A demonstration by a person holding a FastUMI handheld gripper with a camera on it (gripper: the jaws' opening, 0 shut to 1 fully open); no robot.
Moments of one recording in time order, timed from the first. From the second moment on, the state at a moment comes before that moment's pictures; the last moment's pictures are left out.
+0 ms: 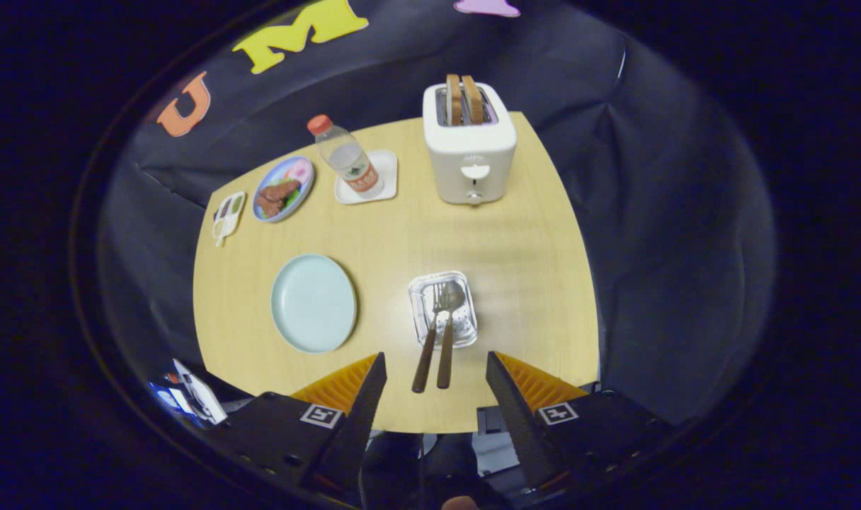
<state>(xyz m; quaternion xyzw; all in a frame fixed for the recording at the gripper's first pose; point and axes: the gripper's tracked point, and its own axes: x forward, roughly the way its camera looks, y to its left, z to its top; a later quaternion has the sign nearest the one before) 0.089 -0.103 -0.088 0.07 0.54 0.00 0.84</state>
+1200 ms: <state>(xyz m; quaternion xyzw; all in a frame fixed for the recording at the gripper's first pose) 0.034 0.028 0.130 0.03 -0.02 0.05 1.00</state>
